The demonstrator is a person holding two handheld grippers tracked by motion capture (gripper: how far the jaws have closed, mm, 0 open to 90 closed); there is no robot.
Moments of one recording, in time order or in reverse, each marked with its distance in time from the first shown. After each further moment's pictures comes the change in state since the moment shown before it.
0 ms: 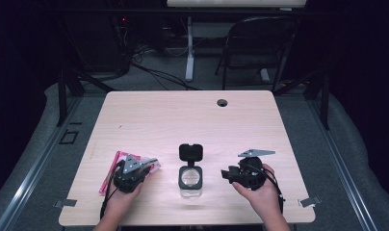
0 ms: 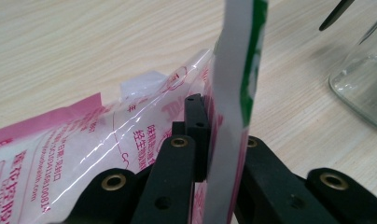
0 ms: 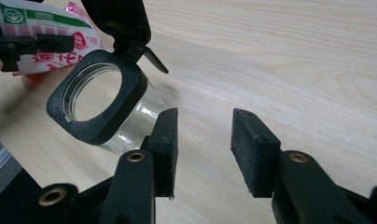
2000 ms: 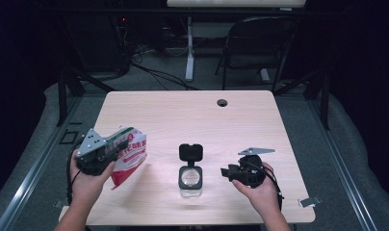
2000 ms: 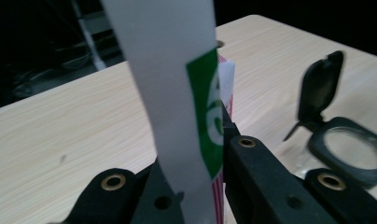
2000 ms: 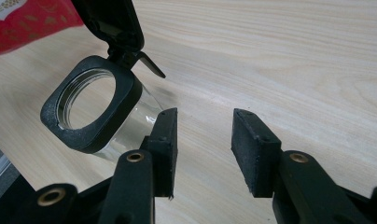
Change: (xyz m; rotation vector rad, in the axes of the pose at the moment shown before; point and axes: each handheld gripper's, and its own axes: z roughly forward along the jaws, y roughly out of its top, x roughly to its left) left arm 0.027 0.077 -0.107 -0.239 -0.017 0.033; right arm -0.005 0.002 0.005 -0.003 0.013 0.021
